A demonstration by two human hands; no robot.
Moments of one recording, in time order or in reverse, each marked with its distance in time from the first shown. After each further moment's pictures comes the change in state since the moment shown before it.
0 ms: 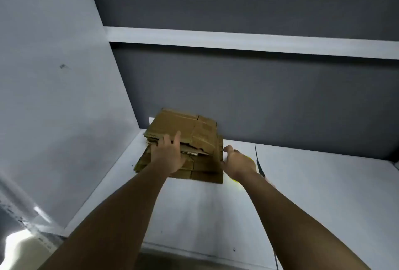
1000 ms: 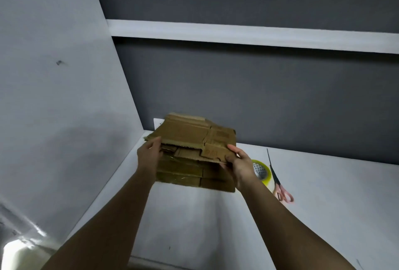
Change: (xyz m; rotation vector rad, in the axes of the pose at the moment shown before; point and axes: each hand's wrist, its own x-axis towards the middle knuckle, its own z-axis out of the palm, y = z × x) left_hand 0.025 -0.058 0.022 -1.506 0.192 -0.569; right_hand 0.032 -0.038 0.027 1.686 0.108 0.437
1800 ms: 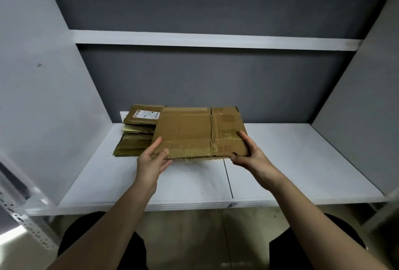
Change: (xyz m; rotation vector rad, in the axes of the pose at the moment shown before) left_hand -0.241 -0.008 -0.014 -0.271 -0.415 0.073; right_hand -0.224 -0.044 -0.196 -0.416 -0.248 -0.323
